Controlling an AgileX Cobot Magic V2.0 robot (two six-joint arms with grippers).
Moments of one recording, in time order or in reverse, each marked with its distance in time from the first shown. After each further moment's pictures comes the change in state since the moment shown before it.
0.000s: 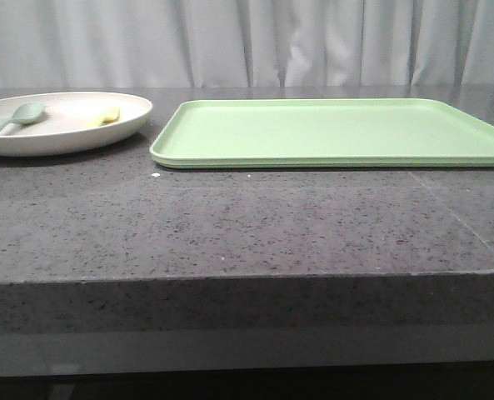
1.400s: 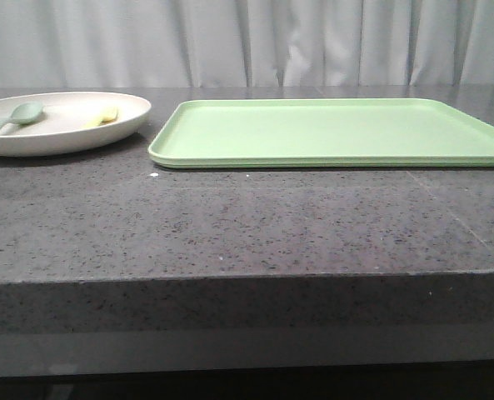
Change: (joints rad) left arm 0.033 0.575 -0.329 0.067 0.347 0.000; right arm 0.000 0.000 0.000 0.000 0.035 0.000
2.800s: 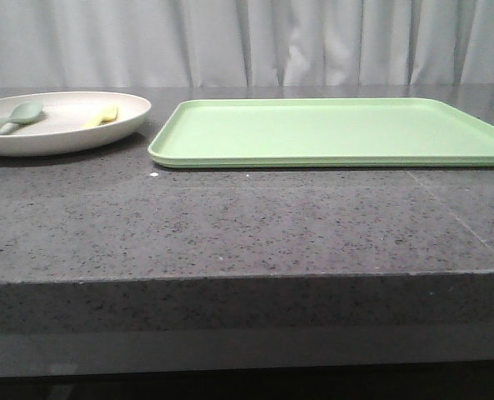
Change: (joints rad) left arm 0.232 0.774 -0.386 -0.753 0.009 0.379; right arm 0.000 0.000 0.000 0.000 0.002 0.000
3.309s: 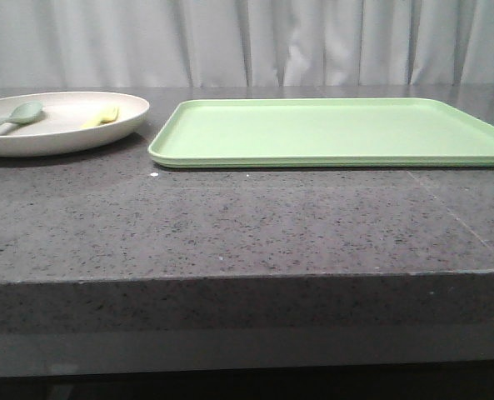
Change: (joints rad) left arm 0.000 0.014 0.000 0.004 -0.045 0.036; right arm 0.000 0.000 0.000 0.000 0.000 0.000
